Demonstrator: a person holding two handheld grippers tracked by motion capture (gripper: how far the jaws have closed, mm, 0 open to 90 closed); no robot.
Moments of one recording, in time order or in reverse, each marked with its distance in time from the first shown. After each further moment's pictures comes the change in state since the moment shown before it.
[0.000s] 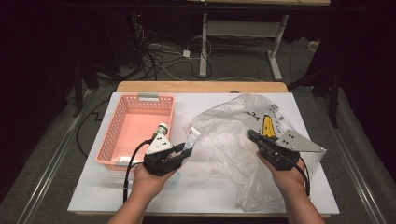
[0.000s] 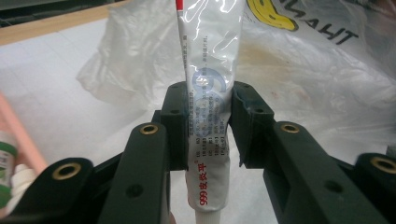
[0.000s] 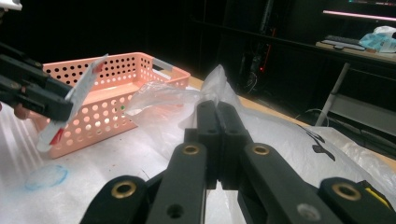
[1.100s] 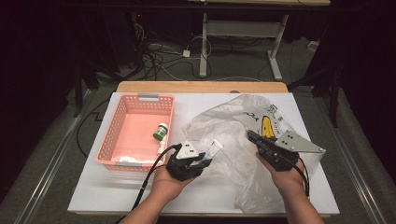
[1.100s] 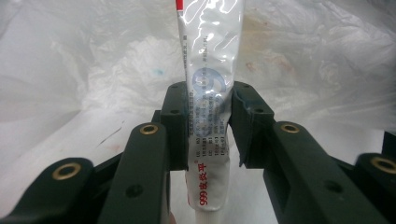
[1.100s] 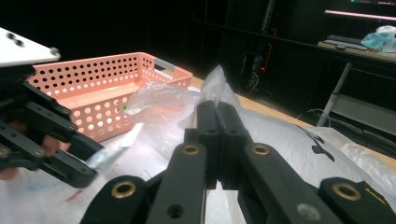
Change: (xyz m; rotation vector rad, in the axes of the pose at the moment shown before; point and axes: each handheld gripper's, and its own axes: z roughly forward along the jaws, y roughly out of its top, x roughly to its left) left arm -0.028 0.000 0.055 0.126 -0.074 0.083; right arm 0.002 0.000 0.001 0.000 0.004 0.000
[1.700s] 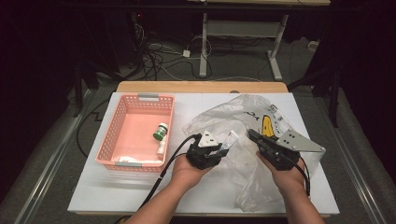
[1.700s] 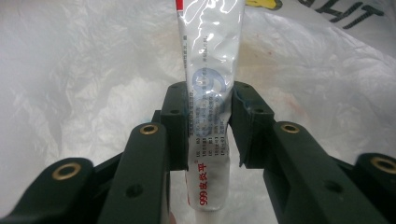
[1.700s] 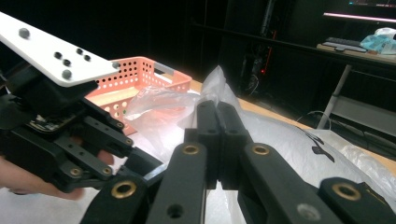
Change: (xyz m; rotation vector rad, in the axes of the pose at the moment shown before) left arm -0.001 0.036 0.046 -0.020 -0.006 0.014; right arm -0.002 0.002 -0.001 -0.012 0.000 0.011
